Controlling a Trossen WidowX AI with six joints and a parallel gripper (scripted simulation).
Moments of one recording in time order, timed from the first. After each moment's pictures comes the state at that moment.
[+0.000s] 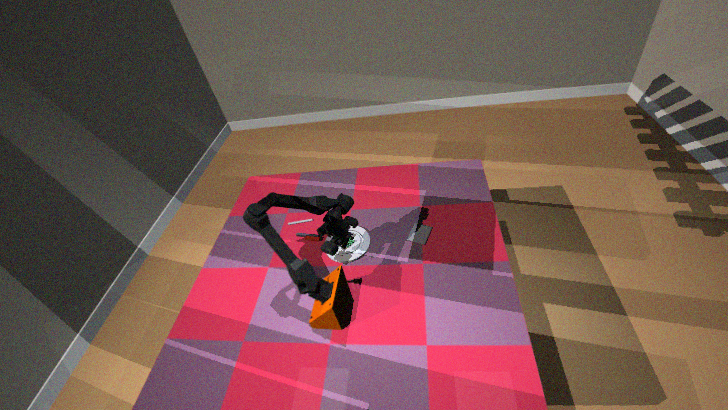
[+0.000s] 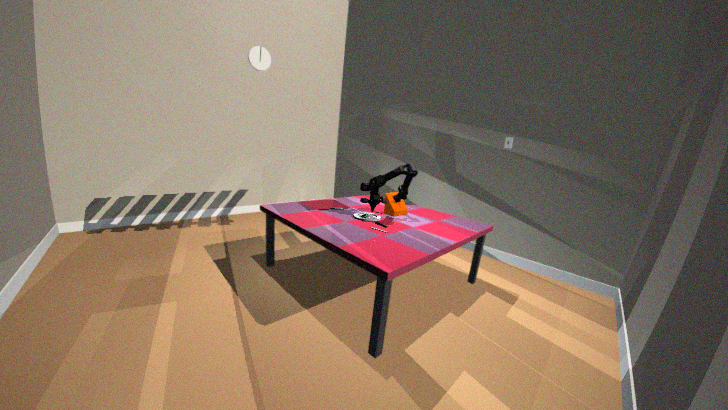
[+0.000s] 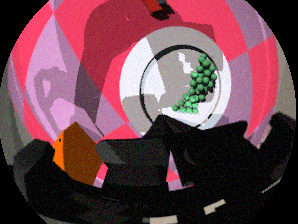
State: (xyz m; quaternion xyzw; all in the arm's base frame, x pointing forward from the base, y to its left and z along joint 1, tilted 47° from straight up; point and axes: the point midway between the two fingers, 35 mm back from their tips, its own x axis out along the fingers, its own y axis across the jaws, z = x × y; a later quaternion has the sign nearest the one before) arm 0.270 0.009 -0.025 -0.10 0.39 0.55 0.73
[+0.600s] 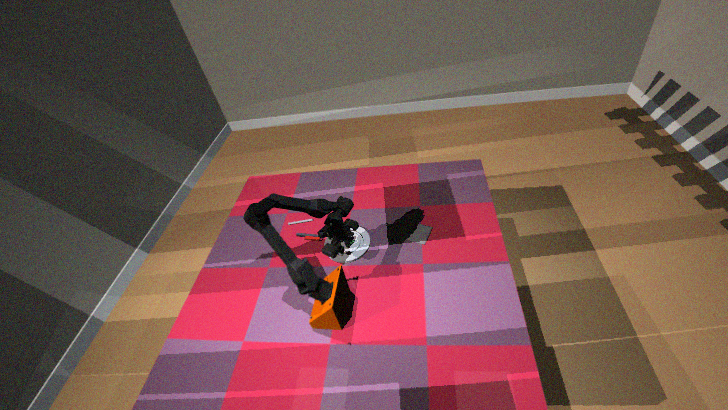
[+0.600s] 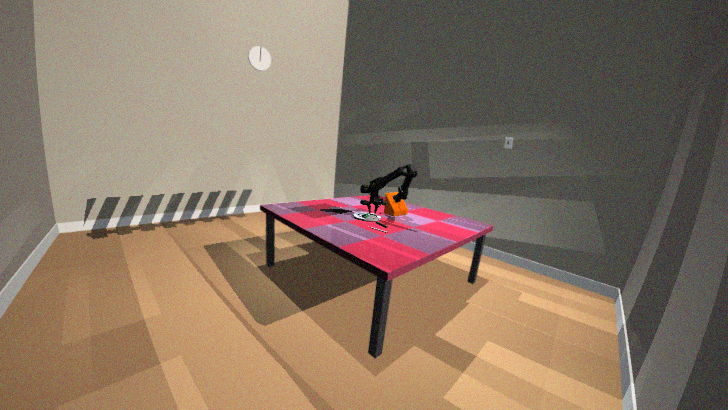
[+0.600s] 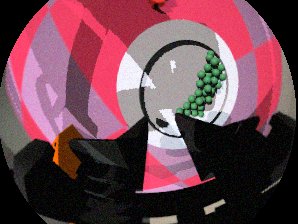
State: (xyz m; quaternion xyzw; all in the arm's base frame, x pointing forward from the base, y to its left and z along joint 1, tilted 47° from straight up) arm 0.270 0.020 -0.035 -0.10 0.39 0.55 0.73
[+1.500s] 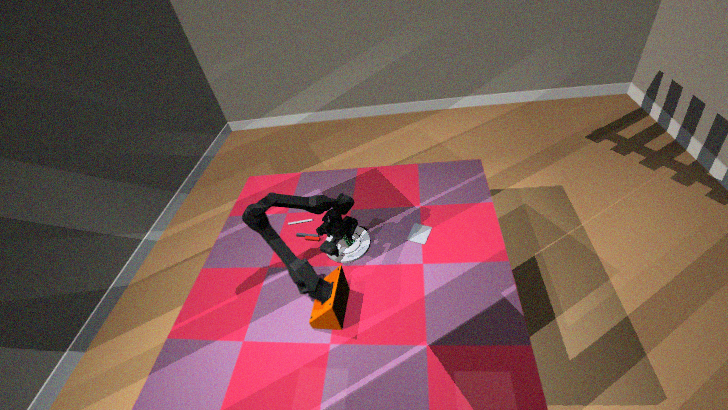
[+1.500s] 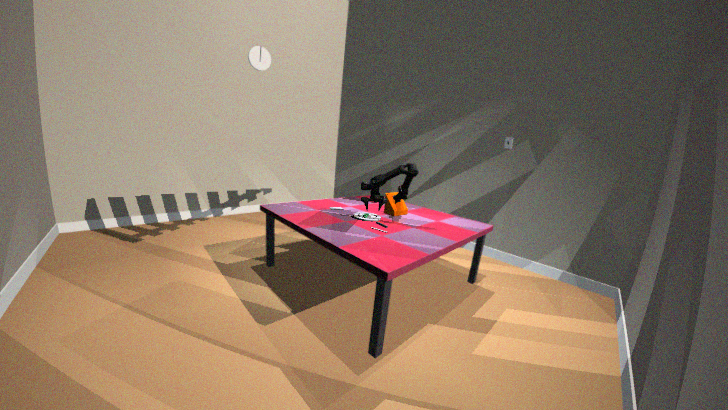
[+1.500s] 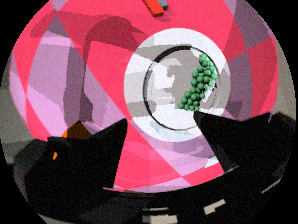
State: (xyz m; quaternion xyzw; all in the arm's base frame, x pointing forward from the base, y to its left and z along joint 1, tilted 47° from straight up) arm 0.265 0.007 -0.021 -0.10 0.39 0.55 0.73
